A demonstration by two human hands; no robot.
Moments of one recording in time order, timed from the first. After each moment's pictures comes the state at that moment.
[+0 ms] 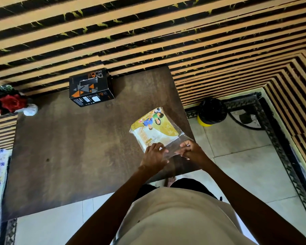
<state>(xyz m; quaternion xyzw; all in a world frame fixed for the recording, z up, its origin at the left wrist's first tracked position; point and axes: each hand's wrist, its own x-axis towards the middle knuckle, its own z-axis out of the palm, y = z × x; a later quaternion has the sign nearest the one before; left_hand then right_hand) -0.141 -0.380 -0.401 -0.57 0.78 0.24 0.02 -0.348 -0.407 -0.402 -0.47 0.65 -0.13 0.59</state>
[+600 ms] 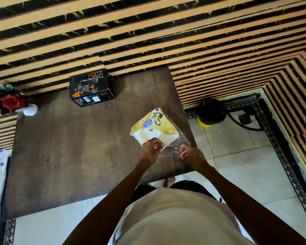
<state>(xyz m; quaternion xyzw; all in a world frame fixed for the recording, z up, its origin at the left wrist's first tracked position) -0.141 -0.400 -0.392 -0.70 0.52 0.44 -0.23 -0.341 -0.395 -0.403 -0.64 0.65 0.00 0.40</state>
